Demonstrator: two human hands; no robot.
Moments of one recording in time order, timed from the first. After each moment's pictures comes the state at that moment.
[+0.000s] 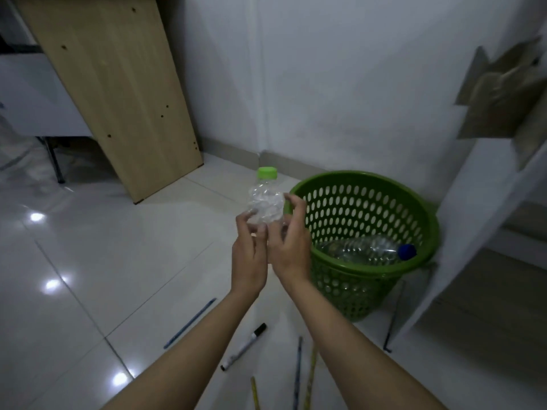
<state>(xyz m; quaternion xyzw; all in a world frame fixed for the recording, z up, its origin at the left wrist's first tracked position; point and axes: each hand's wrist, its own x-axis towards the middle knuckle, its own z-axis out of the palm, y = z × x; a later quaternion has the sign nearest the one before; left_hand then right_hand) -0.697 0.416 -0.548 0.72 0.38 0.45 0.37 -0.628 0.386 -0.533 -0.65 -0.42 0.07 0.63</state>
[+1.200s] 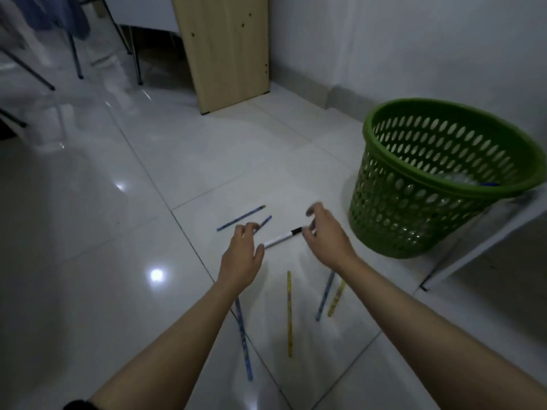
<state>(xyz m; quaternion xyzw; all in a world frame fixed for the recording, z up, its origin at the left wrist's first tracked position) -0.870 0.334 -0.706 0.77 0.55 0.22 0.23 -0.682 0.307 -0.652 -0.73 -0.61 0.18 0.26</state>
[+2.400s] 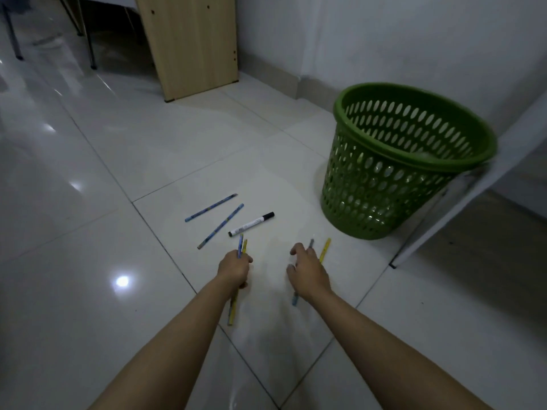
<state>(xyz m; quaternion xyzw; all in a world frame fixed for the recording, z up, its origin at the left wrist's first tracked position) -0.835 0.316 -0.743 0.48 0.65 0.13 0.57 -0.691 0.246 -0.741 -0.81 -0.50 0.25 0.17</state>
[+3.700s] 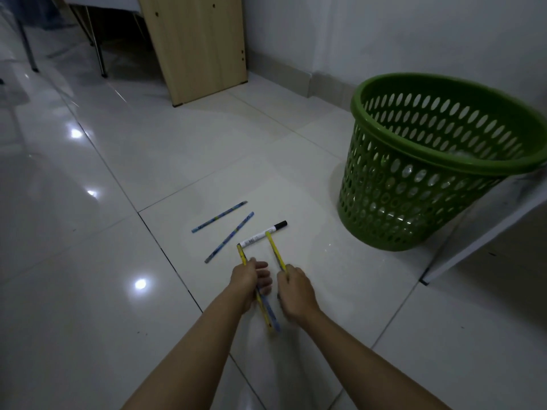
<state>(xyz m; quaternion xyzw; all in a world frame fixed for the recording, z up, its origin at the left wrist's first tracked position) -0.818 0.335 -0.762 0.24 0.61 0.25 0.71 -0.727 0.275 -0.764 -0.78 -0.45 0.35 0.25</state>
